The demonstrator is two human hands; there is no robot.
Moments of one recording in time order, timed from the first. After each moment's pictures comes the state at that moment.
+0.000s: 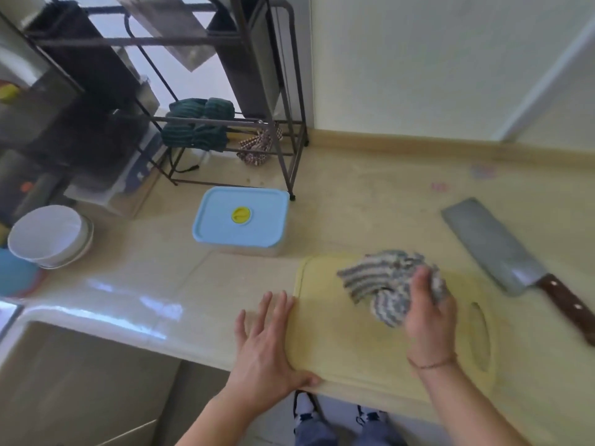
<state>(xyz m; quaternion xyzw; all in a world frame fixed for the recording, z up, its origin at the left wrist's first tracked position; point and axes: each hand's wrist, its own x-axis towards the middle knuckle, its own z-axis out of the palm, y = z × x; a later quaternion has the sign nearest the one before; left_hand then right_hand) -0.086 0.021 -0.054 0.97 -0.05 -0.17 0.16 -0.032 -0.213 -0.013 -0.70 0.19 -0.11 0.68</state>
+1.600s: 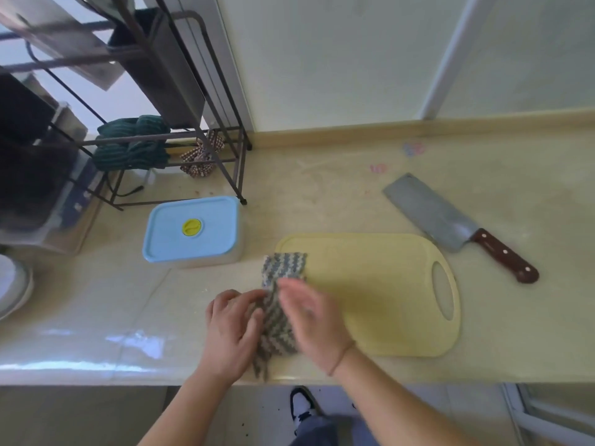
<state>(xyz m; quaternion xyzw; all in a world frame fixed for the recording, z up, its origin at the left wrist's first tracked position) -0.051 0.032 -0.063 0.93 -0.09 0.03 0.35 -0.058 -0.147 0.000 -0.82 0.00 0.10 0.57</state>
